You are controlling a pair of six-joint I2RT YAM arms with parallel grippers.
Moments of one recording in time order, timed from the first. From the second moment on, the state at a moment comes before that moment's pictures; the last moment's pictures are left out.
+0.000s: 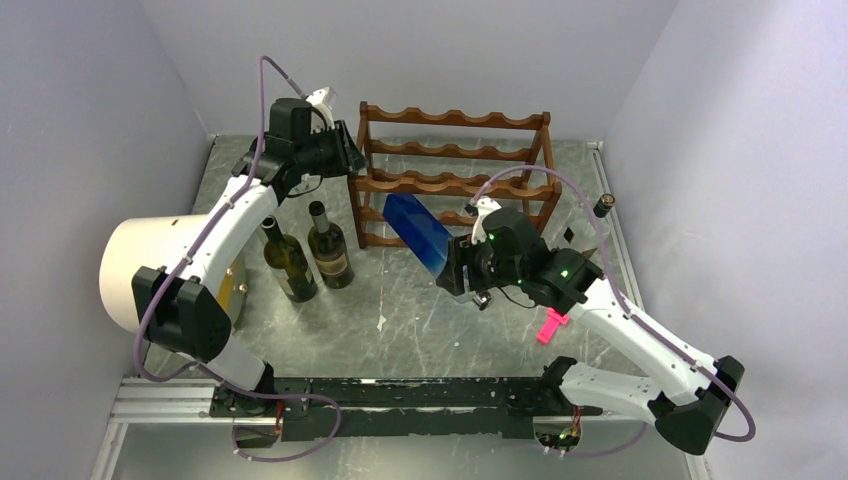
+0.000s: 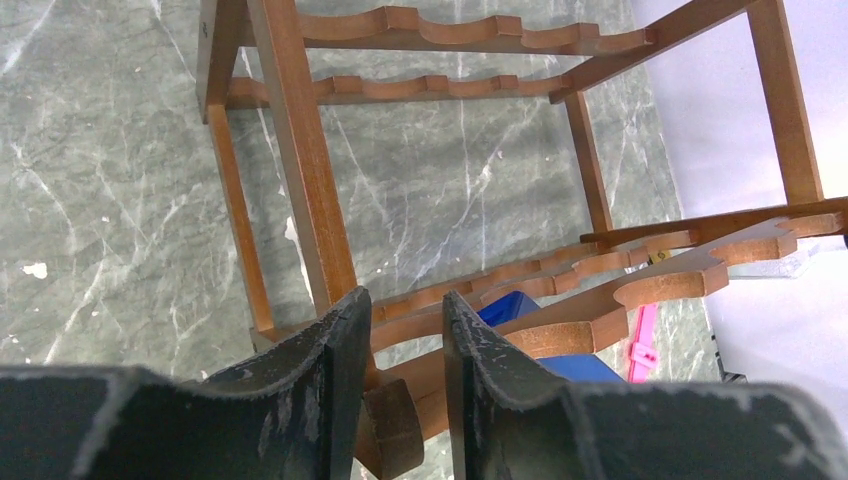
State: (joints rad) left arm -0.34 1.57 1.50 -0.44 0.26 -0.45; right arm 0.80 1.02 1.03 -0.70 -0.03 0.44
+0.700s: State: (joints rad) left arm -0.33 1.57 1.50 -0.45 0.25 -0.45; right arm 0.81 1.02 1.09 -0.94 0.06 0.48
